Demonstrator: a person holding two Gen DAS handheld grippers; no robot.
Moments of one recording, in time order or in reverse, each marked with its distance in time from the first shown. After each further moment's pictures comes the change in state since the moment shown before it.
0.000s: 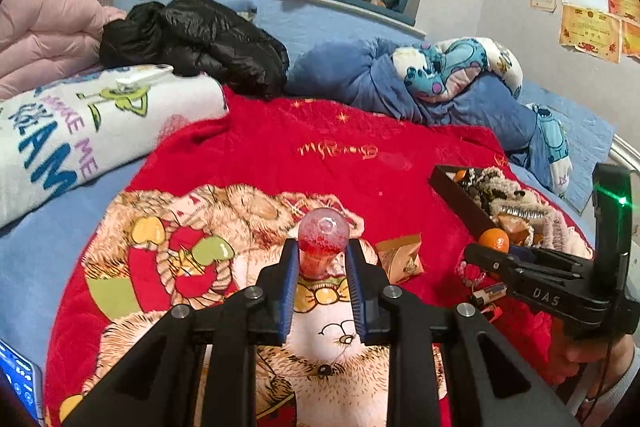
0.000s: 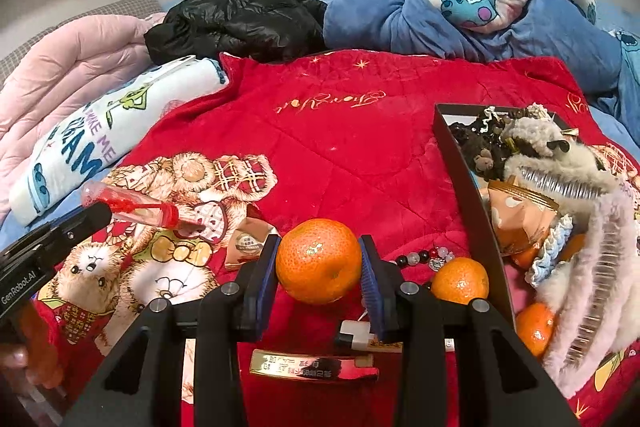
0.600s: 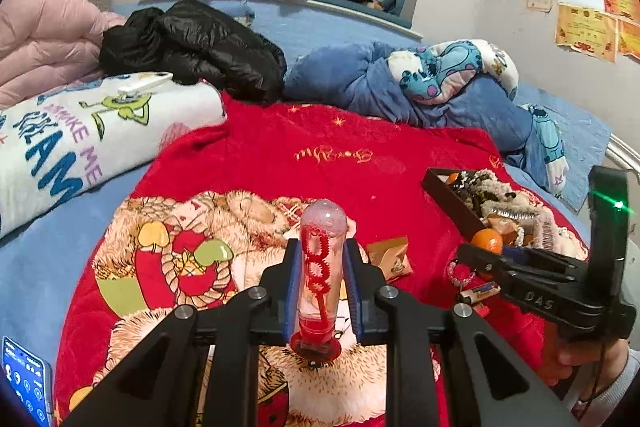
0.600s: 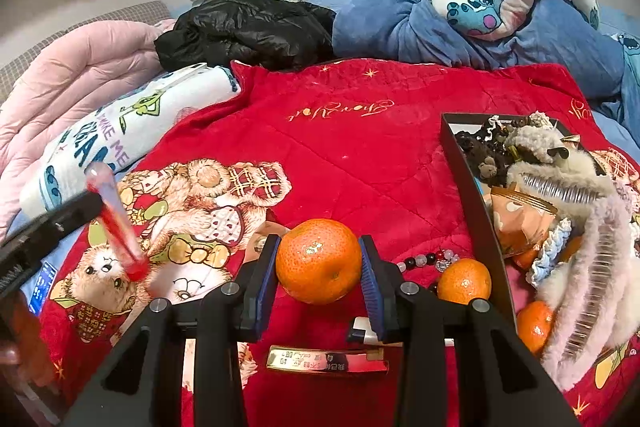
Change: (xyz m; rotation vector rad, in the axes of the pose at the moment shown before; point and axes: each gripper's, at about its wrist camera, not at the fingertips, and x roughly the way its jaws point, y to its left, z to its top) left arm -0.017 -0.008 0.003 0.011 0.010 -0.001; right arm -0.013 0.005 -0.001 -0.004 -0.025 0.025
